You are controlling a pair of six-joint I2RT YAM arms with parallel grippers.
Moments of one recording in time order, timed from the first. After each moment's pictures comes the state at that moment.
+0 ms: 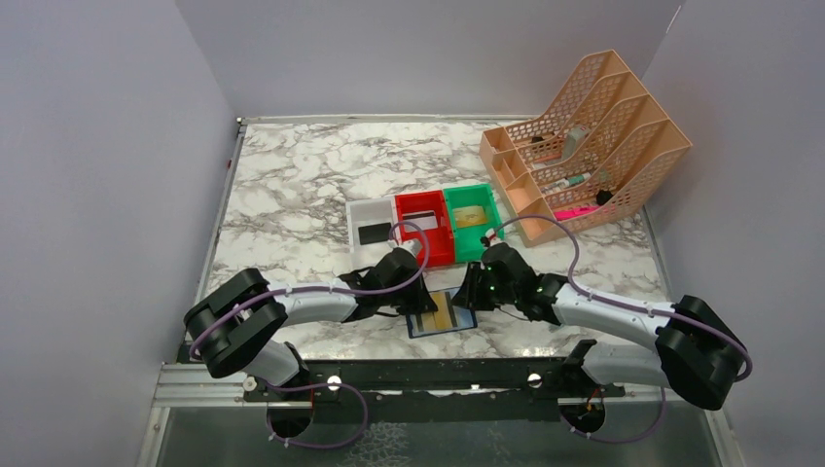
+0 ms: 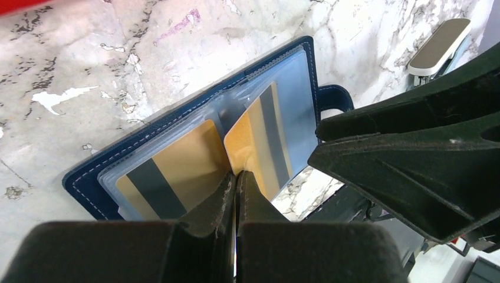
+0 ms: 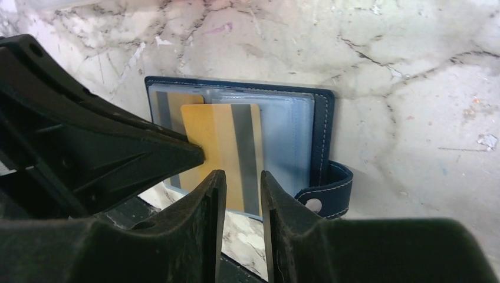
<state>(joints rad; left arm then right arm) -0.93 1.46 0.55 0.14 0.14 -0.96 0.82 1.20 0.49 -0.10 -0.05 0.83</state>
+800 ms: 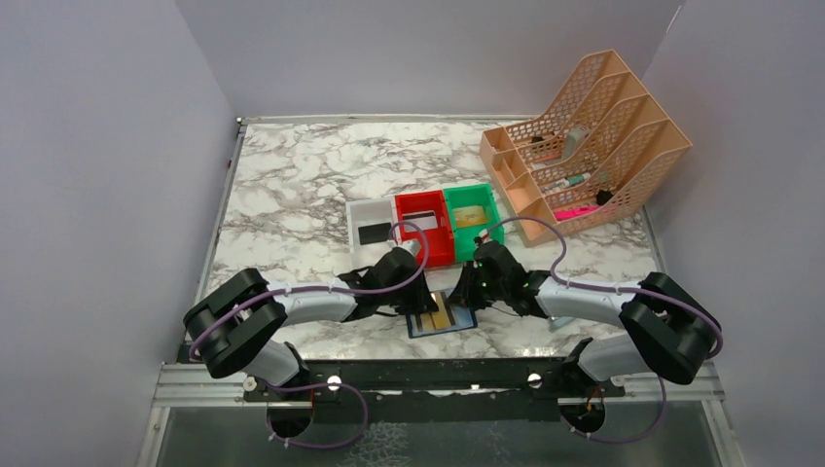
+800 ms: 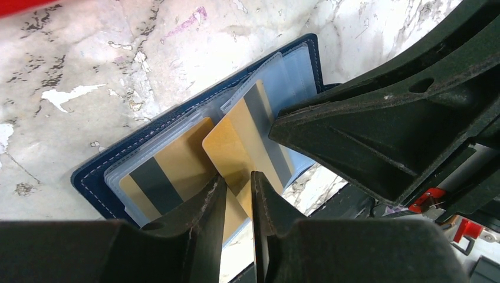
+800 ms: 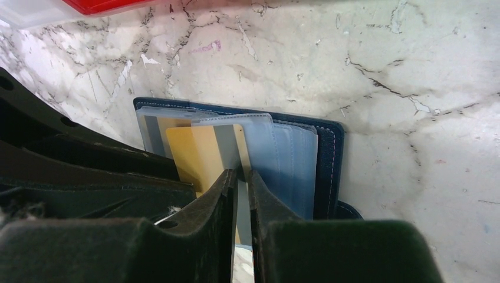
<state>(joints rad) -0.93 1.45 0.56 0.12 0.15 -0.96 0.80 1.38 0.49 0.06 -0.12 0.86</state>
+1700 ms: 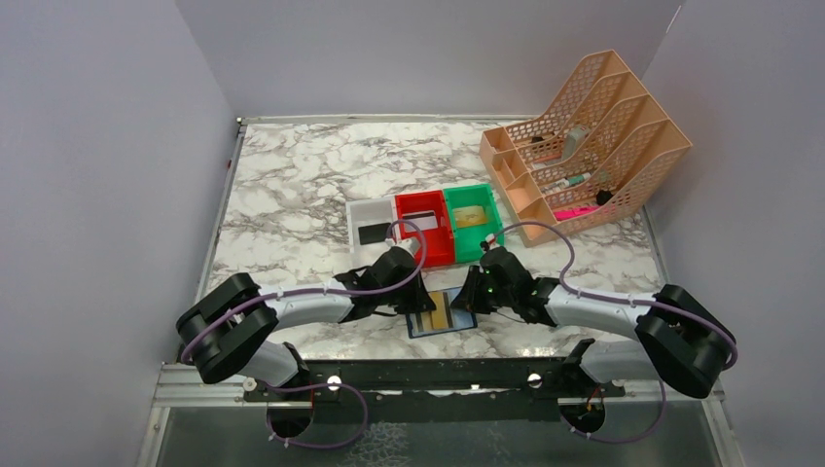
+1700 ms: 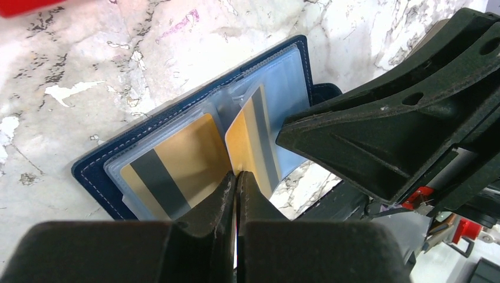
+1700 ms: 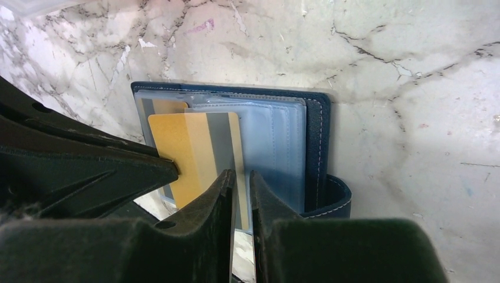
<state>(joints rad) -0.93 1.41 0.54 0.12 0.14 -0.96 0.81 1.28 0.43 0.05 -0.10 0.89</state>
